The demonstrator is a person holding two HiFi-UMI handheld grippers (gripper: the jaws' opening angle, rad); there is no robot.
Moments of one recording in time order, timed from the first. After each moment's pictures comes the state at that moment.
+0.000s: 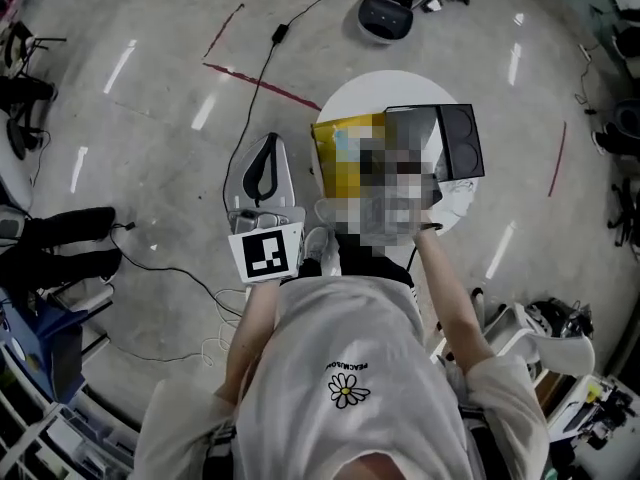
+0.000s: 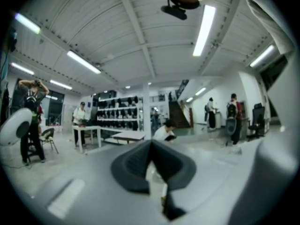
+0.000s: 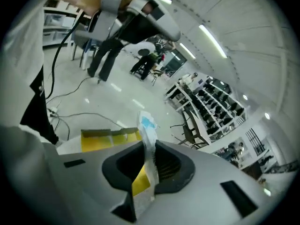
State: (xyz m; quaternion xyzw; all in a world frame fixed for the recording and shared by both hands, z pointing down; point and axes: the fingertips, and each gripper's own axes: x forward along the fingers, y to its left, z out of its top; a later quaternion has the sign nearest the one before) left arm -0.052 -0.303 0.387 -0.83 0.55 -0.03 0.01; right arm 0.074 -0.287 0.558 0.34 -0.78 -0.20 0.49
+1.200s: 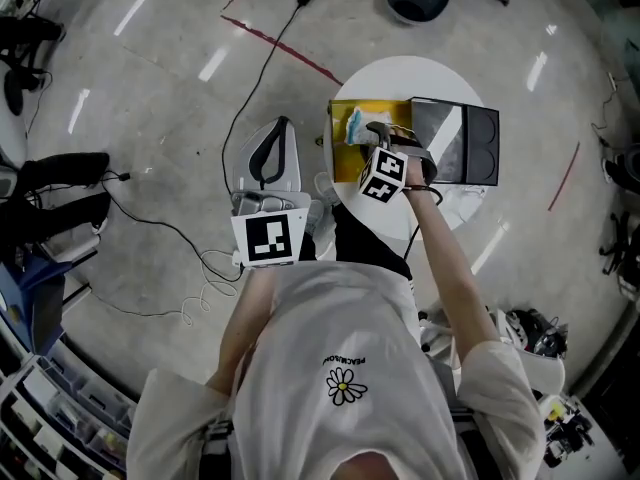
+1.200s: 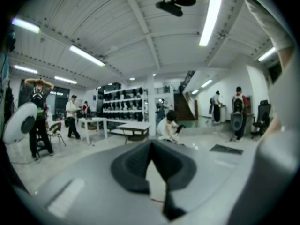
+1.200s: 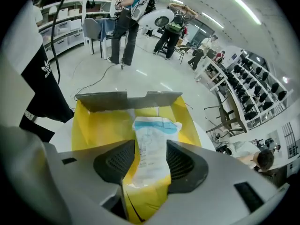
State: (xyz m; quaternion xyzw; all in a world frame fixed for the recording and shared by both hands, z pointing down) left arm -0.075 -0.306 0.430 -0.81 0.58 -0.07 -0.03; right arm 0.071 -0.291 0.706 0.18 -0.77 -0.07 0.61
